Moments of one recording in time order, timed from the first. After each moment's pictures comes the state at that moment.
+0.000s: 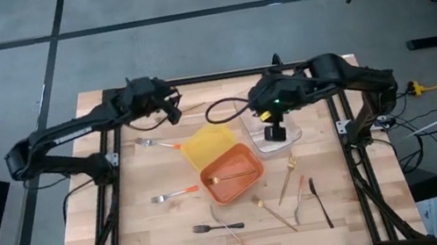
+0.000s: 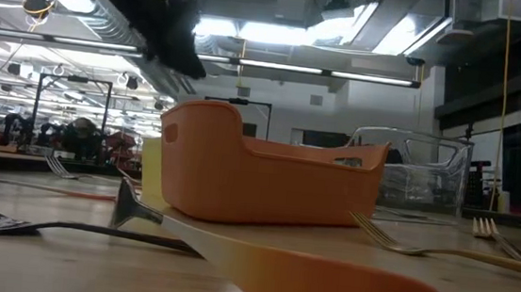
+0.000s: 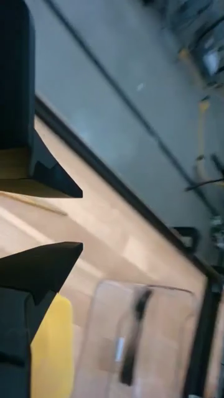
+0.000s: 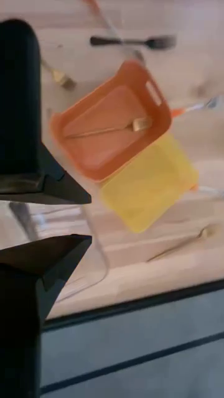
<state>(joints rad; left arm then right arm) 0.50 1.14 0.82 -0.21 -0.17 -0.02 0.07 1.75 2.28 -1.53 0.24 0.07</state>
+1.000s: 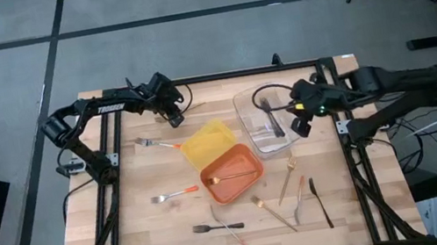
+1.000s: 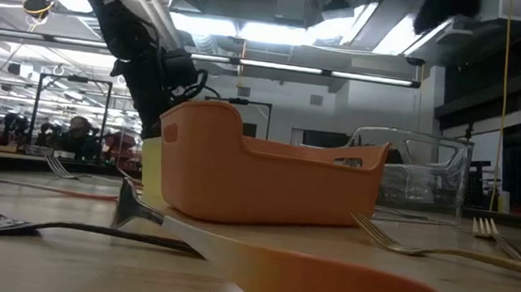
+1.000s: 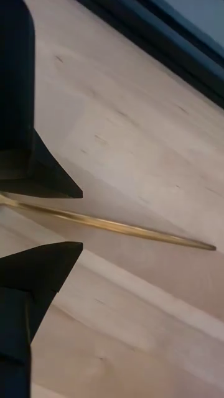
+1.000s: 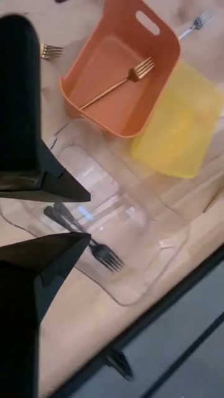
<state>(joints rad) 0.76 1.62 0.82 -0.23 0.10 0.18 0.07 1.14 1.35 -1.19 0.38 0.49</state>
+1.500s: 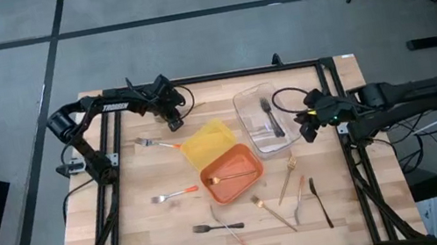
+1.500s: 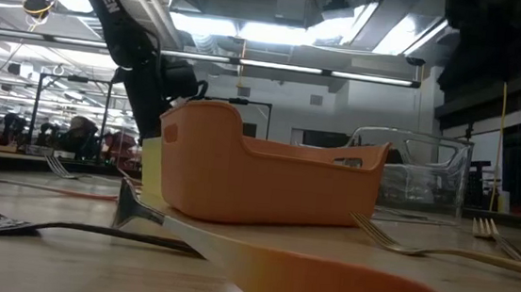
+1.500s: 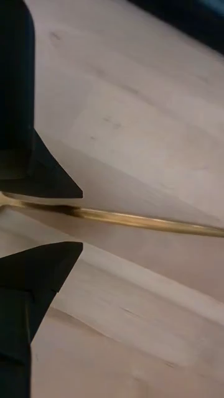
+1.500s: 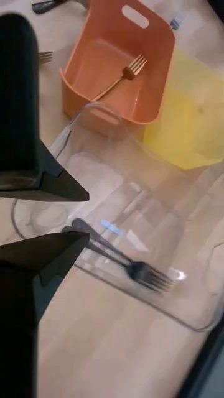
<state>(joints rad) 0.75 1.68 0.82 -0.24 0.09 0.27 0.07 0.81 0.84 -0.91 0.35 0.71</state>
